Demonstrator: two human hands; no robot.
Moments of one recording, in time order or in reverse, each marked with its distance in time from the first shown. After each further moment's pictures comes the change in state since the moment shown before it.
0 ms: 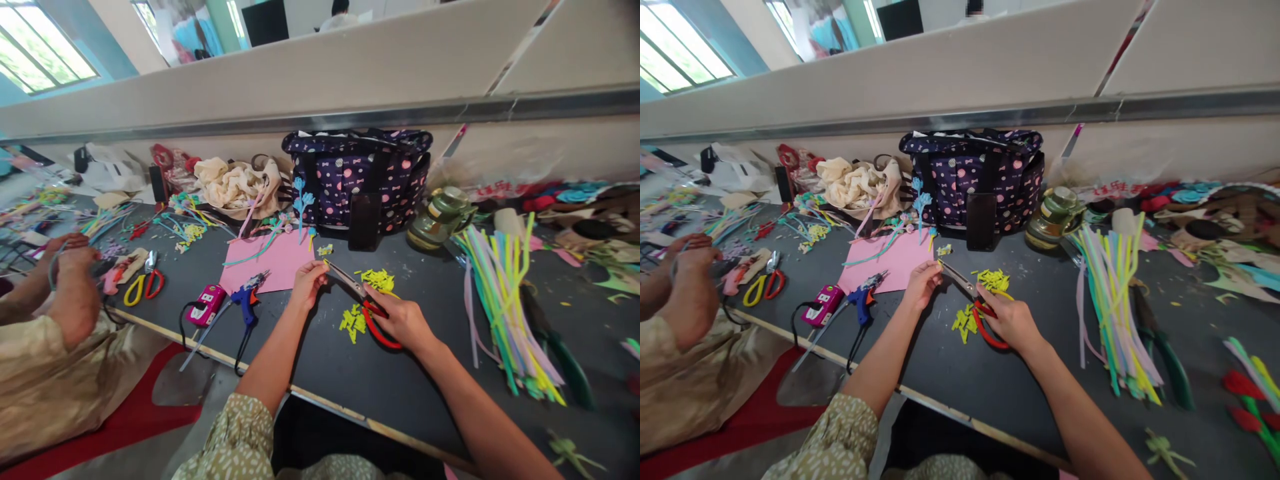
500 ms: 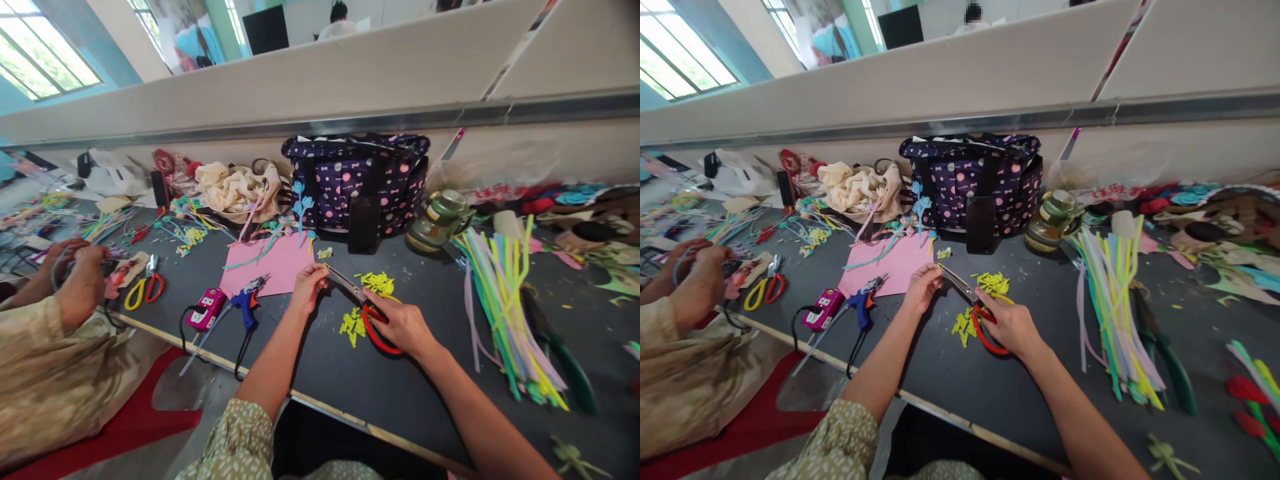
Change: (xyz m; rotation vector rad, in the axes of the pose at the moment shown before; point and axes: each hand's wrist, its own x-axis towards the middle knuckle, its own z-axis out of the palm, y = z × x) left_hand -0.002 0.003 0.003 0.011 -0.003 0.009; right_hand 0.002 -0.006 -0.005 -0.048 0.004 0.000
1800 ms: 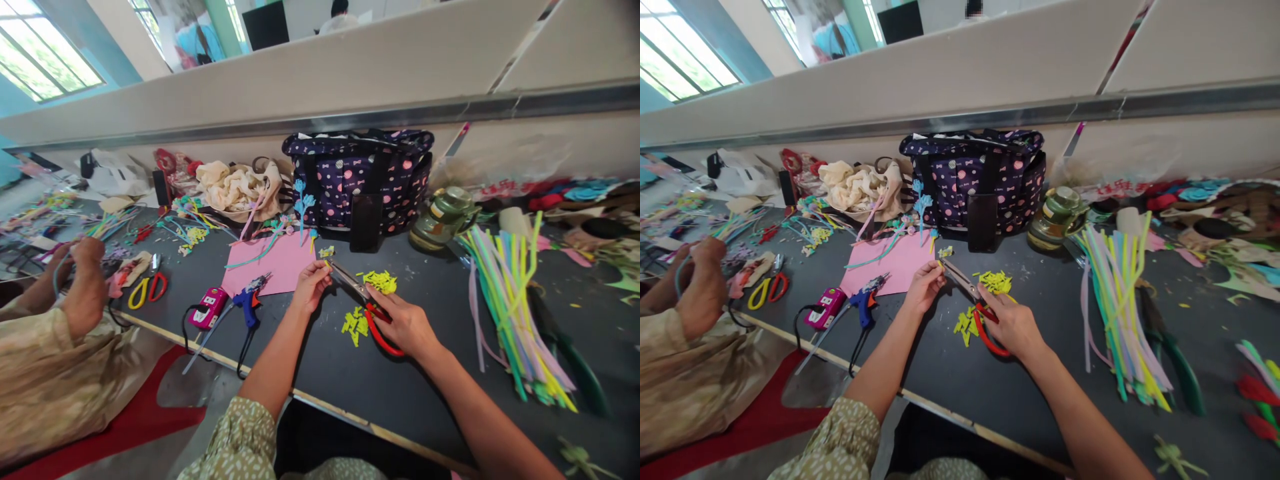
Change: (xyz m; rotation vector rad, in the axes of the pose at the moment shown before) left_hand 0.001 -0.001 -0.002 -0.105 -0.062 -0.052; right_hand 0.000 -0.009 -0.006 0.031 0.009 0.051
